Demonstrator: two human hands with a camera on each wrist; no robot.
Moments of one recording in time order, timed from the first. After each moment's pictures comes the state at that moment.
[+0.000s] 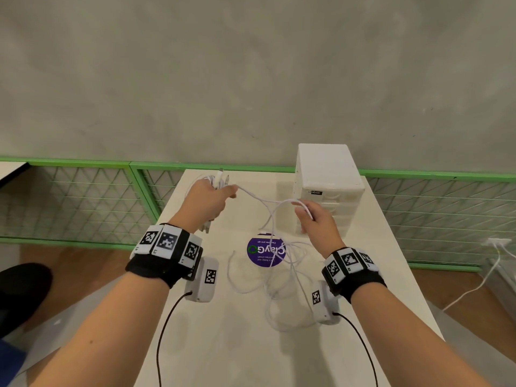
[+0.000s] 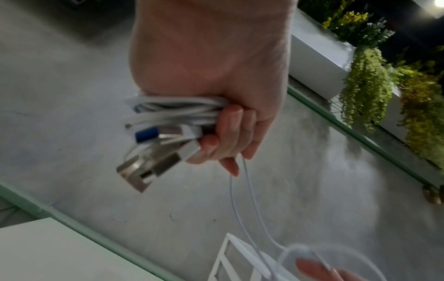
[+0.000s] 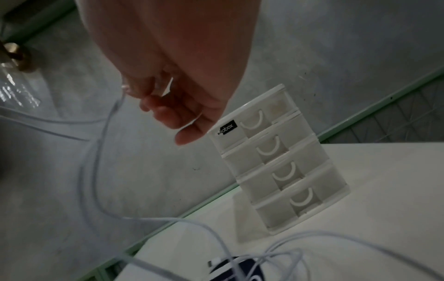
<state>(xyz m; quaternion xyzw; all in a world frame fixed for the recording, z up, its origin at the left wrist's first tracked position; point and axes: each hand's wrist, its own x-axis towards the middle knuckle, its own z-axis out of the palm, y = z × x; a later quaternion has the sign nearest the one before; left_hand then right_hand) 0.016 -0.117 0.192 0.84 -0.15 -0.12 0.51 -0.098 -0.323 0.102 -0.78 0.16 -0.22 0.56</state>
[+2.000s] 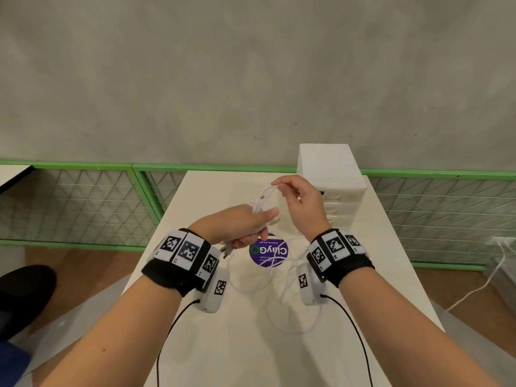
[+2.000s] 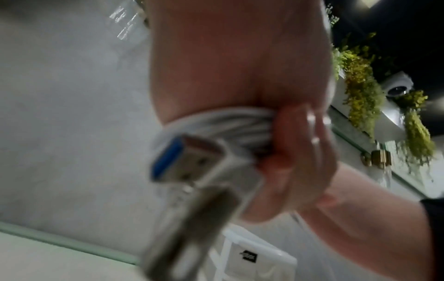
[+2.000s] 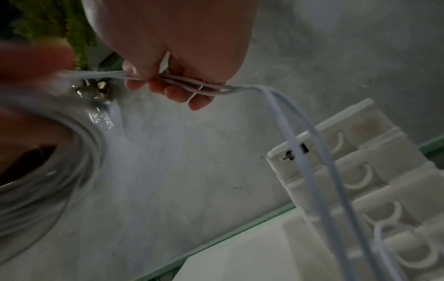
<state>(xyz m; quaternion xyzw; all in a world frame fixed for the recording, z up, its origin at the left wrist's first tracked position) -0.024 -0.133 0.195 0.80 -0.31 -0.37 0.35 -0.071 -0.292 0.146 -0.77 0.03 -0.35 0.53</state>
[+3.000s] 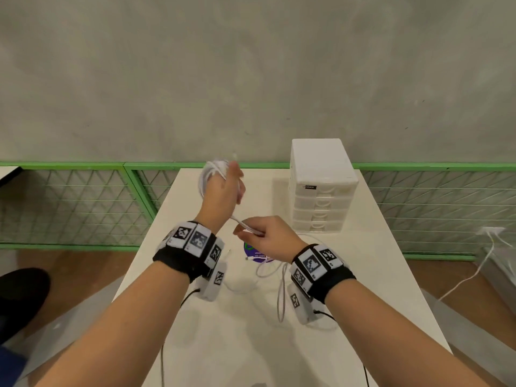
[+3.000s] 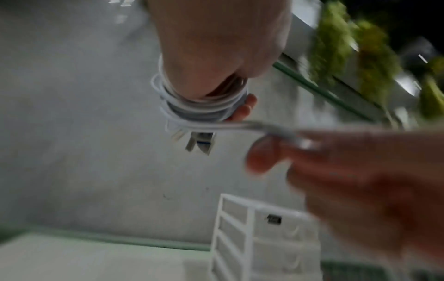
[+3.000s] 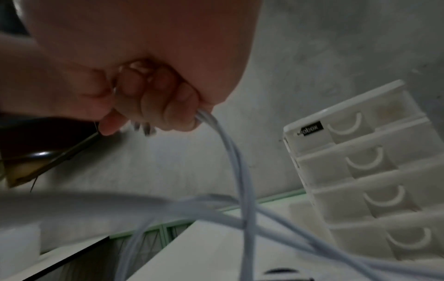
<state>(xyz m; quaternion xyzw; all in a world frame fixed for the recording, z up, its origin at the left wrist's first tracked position) 0.004 -0.155 0.174 0.73 -0.25 -0.02 0.63 -0.094 -0.253 0.118 -0.88 0.00 -0.06 0.47</state>
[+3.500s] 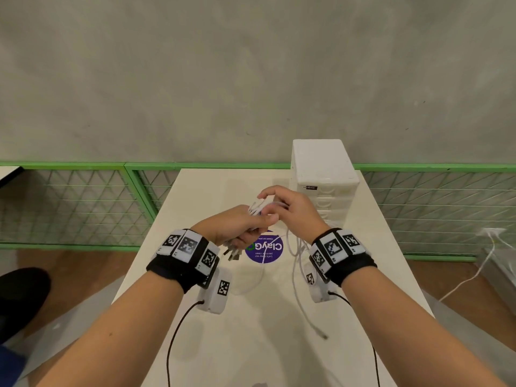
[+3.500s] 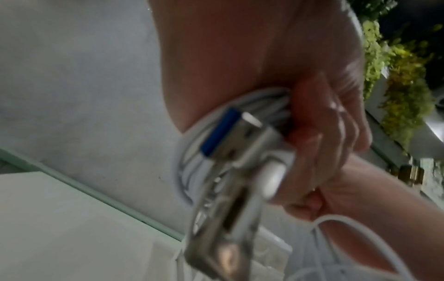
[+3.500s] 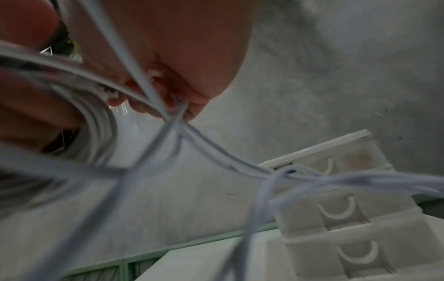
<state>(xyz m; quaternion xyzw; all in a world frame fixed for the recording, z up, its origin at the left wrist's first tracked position) -0.022 -0.137 0.176 0.71 -0.32 -0.45 0.43 -0.091 -0.295 0.143 -0.84 0.00 -0.18 0.51</state>
